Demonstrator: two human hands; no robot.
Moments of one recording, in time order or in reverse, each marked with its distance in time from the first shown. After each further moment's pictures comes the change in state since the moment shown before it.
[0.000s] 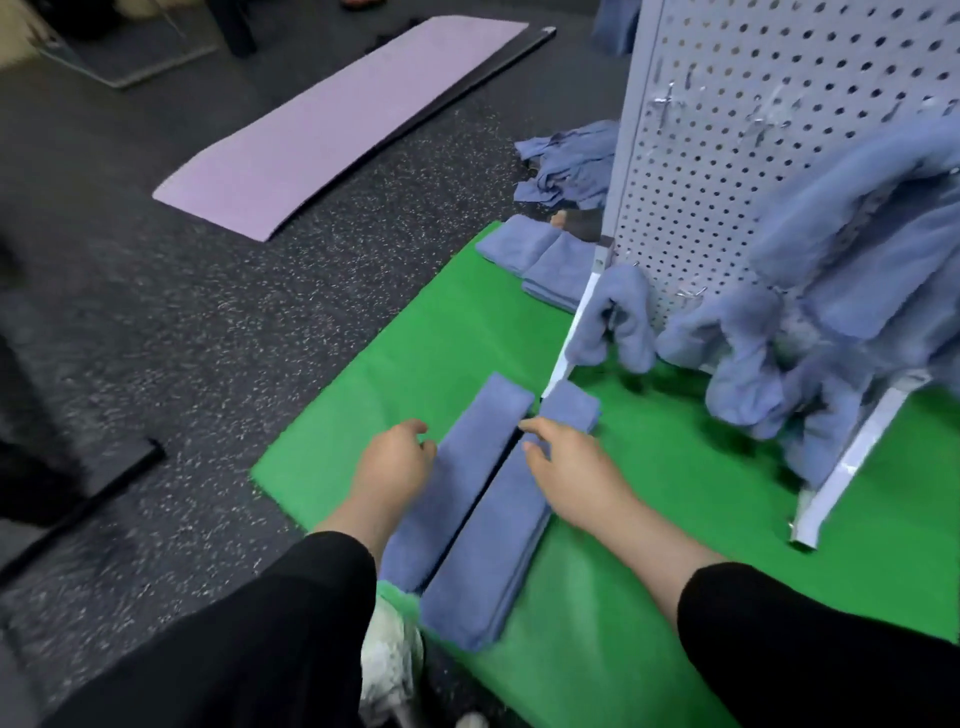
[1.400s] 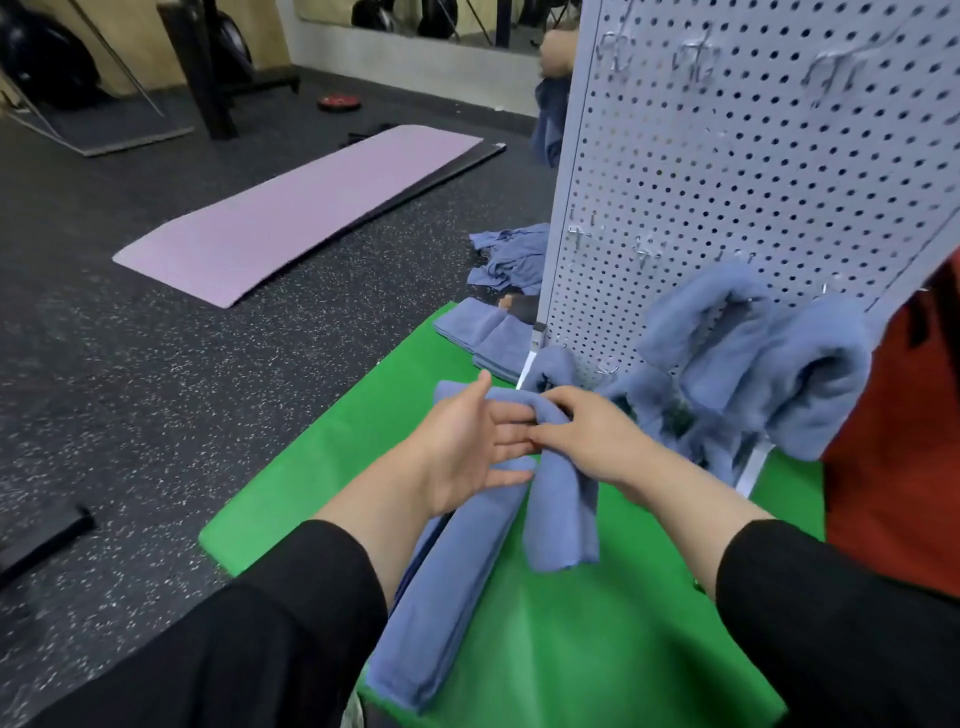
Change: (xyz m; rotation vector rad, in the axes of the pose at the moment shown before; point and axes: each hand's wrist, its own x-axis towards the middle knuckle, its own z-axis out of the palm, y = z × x) left_hand -0.084 0.160 -0.085 -1.170 -0.716 0.048; right_hand -0.028 -0.049 -0.149 0.114 0.085 0.015
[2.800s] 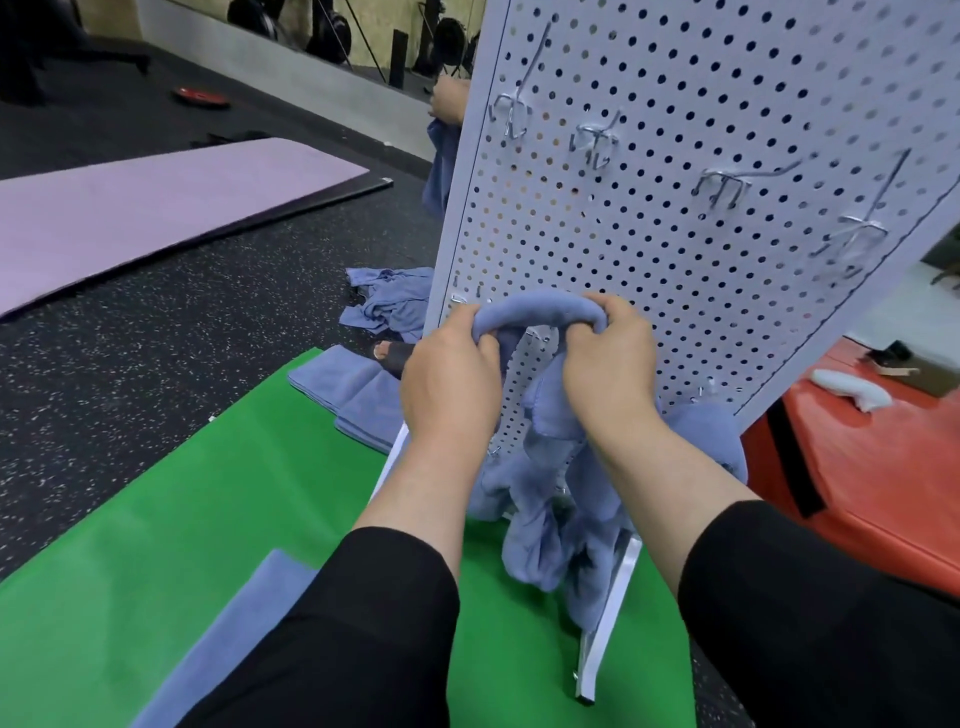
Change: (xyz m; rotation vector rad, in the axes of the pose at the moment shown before) left_hand 0.129 0.101 0.100 0.743 0.755 0.848; right_hand 0.089 -0.026 -0.142 0.034 0.838 0.068
